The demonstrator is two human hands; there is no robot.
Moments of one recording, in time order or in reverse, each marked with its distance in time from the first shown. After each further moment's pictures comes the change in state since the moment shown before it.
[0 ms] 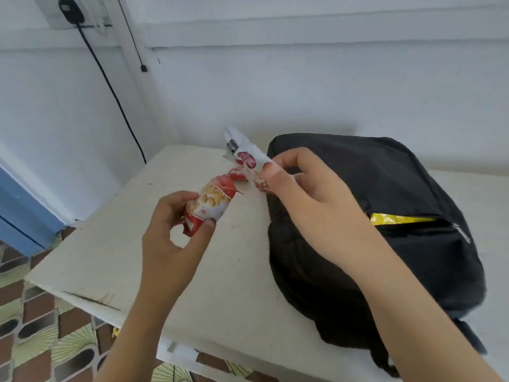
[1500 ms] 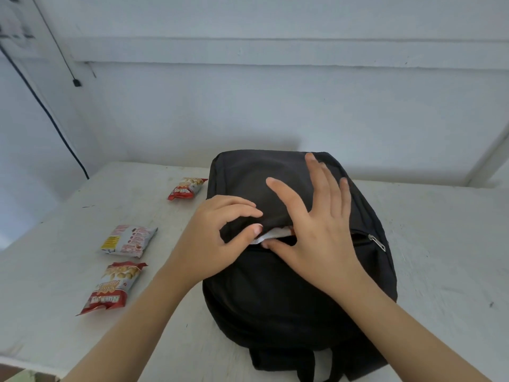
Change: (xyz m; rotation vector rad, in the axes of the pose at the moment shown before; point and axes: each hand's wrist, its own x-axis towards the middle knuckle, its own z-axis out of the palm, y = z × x) left_hand 0.034 0.033 0.129 0.156 -0.461 0.456; right_hand -0.002 0.101 -0.088 -1.029 0.311 -0.358
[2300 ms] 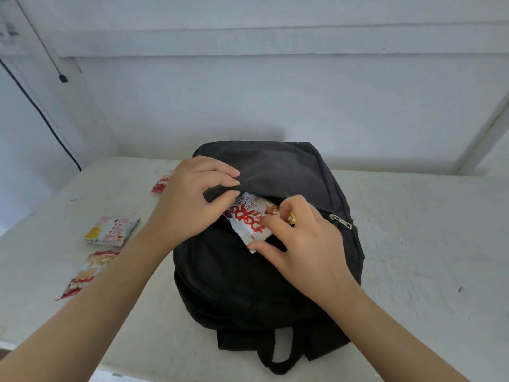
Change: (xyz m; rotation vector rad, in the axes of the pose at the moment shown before) left_hand 0.036 0.026 0.003 0.189 0.077 0.155; right_hand -0.036 0.027 -0.019 0.082 -0.063 -0.033
